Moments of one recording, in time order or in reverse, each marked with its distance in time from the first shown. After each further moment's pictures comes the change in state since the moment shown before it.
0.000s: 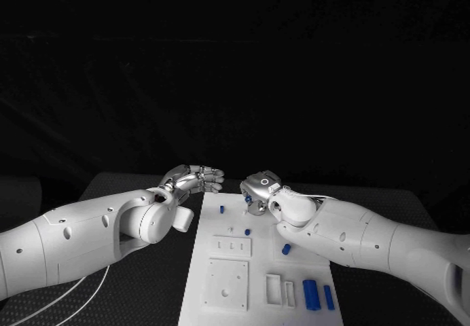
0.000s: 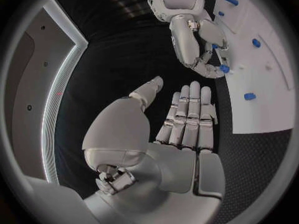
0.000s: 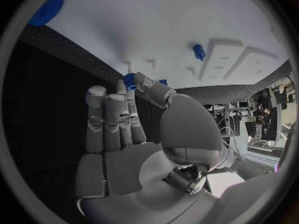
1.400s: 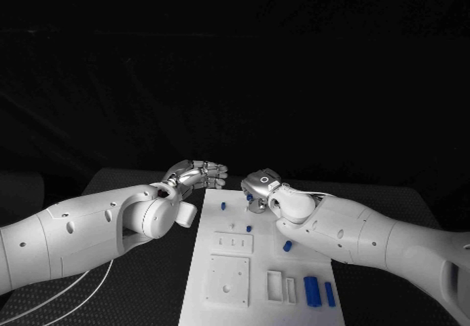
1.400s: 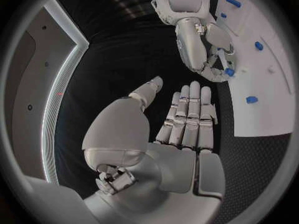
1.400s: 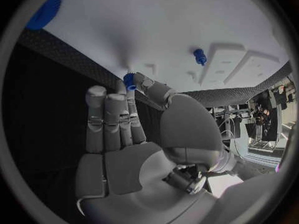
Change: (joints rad) left arm 0.008 0.001 0.000 0.012 -0.001 0.000 -0.001; left_hand -0.008 0.000 0.003 -0.003 0.000 0.000 0.000 0.000 0.000 0.000 0.000 0.000 0.000 0.000 0.000 0.000 0.001 0.000 0.000 0.000 0.000 0.000; right arm -0.002 0.024 -0.003 -0.034 -0.003 0.026 0.008; right_hand 0.007 -0.001 0.010 0.000 0.000 -0.003 -0.002 0.001 0.008 0.001 -0.001 -0.009 0.001 -0.001 -0.002 0.000 -0.006 0.000 -0.002 0.005 0.000 0.000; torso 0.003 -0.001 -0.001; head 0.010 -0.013
